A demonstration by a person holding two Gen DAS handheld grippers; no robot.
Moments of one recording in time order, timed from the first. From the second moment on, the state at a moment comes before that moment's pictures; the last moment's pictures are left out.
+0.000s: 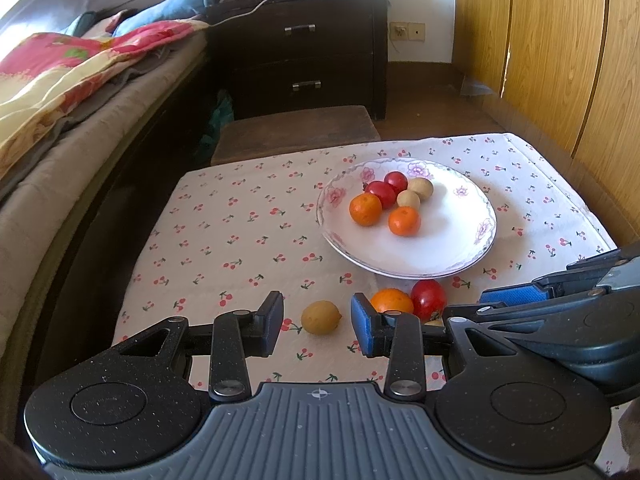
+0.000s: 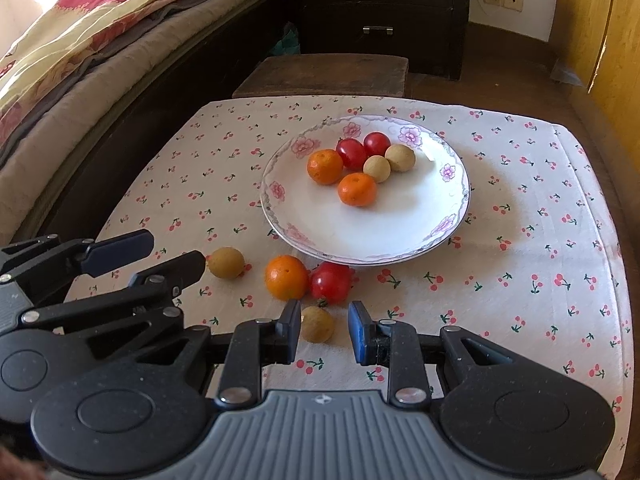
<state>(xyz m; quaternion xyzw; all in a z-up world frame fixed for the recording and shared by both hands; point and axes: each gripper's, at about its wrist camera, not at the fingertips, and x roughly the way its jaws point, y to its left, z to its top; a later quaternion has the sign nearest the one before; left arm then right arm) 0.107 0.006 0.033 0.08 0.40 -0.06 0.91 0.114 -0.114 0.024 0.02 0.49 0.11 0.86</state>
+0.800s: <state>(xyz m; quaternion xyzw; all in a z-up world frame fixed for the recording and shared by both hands) 0.120 0.039 0.021 -0.01 0.44 -0.07 0.90 0.119 -0.115 0.015 0.03 0.51 0.11 0.85</state>
